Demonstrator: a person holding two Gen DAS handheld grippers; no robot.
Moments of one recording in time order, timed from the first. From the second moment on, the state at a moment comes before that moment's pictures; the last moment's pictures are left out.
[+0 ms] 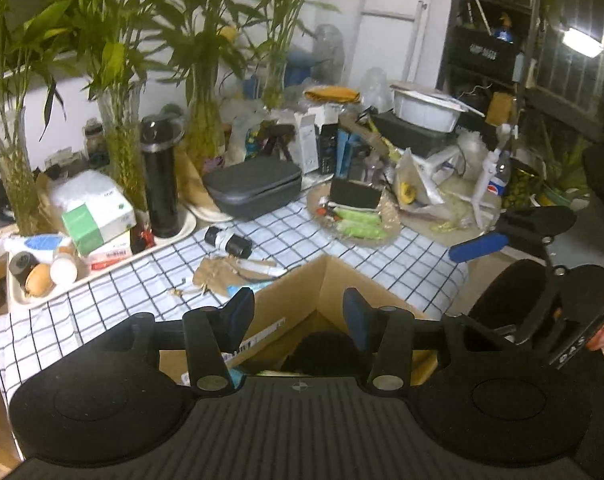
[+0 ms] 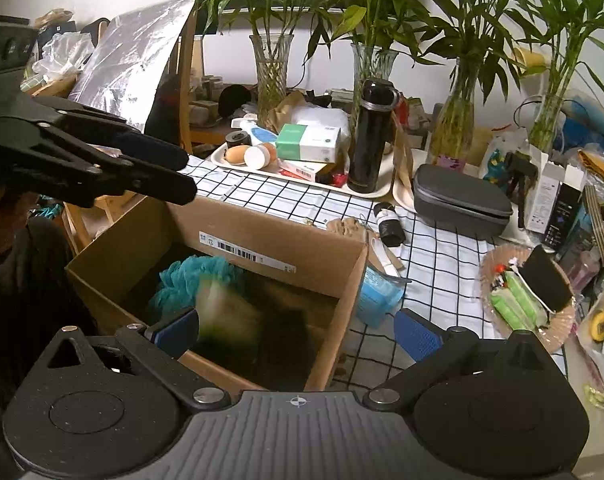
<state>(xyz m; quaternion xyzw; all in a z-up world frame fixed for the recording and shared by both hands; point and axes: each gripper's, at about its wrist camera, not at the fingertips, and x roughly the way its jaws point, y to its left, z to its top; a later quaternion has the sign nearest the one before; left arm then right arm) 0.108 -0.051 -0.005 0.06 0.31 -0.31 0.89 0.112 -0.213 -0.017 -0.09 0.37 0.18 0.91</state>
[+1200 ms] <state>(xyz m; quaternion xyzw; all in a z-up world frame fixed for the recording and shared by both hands) 0.123 -0.007 0.052 0.06 0.36 -0.22 0.90 0.131 -0.224 -0.011 -0.07 0.36 0.19 0.91</state>
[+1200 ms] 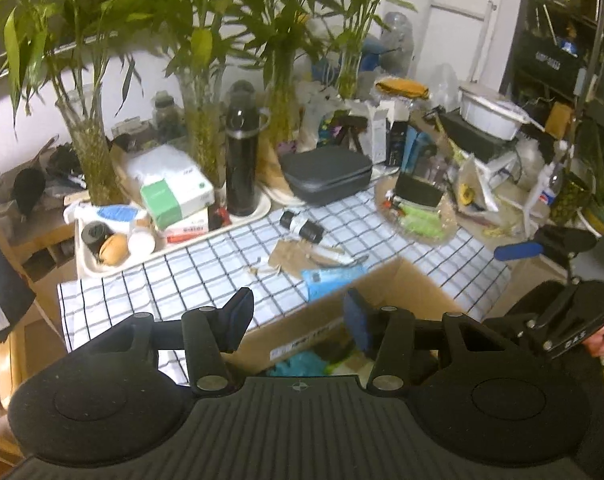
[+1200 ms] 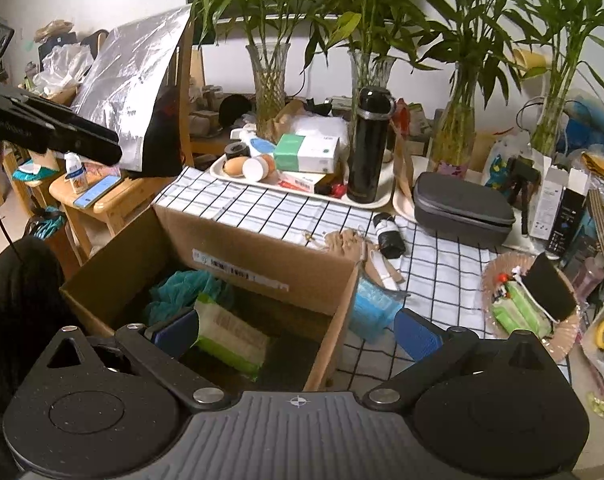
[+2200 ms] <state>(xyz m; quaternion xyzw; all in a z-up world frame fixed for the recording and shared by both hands) 0.165 0.013 0.015 0.08 0.35 -0.19 0.92 0.181 -0.260 -0.033 -0.04 0.36 0.14 0.92</state>
